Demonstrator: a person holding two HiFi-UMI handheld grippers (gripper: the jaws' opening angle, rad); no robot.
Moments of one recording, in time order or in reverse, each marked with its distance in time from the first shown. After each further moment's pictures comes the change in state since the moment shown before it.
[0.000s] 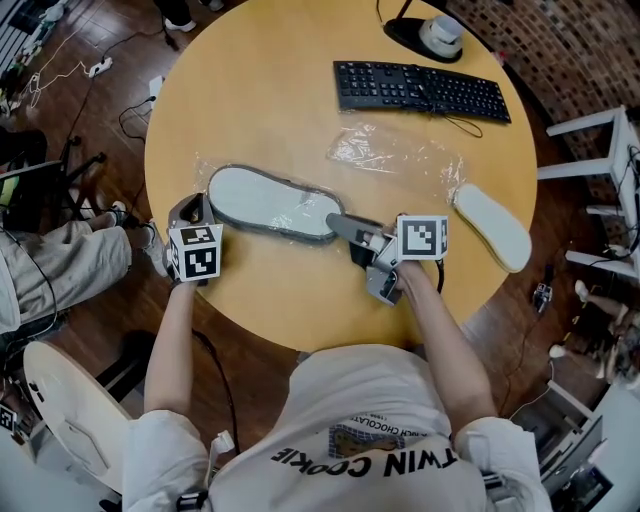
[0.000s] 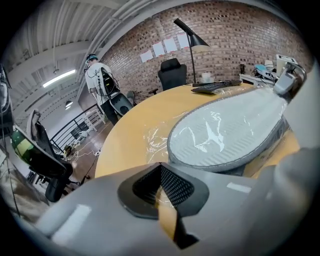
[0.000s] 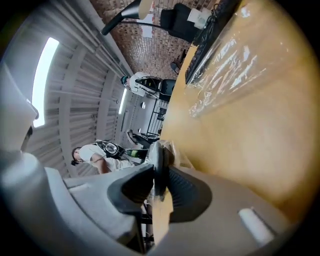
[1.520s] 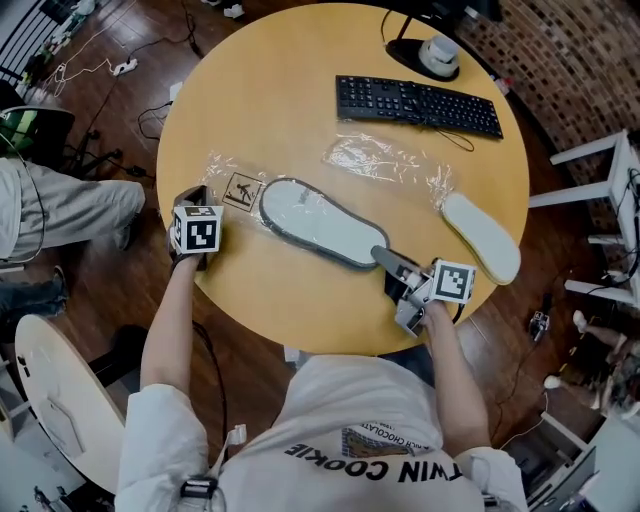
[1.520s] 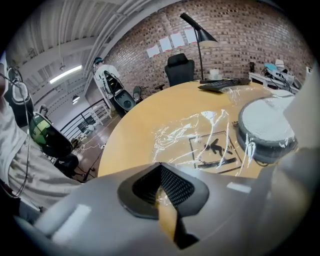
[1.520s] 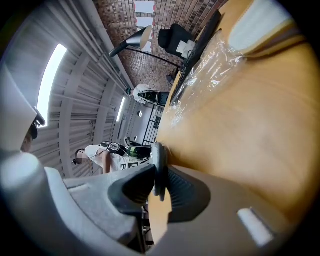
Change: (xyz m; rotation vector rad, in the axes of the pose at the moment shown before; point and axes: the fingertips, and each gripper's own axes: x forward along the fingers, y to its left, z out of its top) left arm -0.005 -0.002 0.001 -0.054 0.044 0.058; right arm -0.127 -0.023 -0.034 0.020 -0.107 -0.063
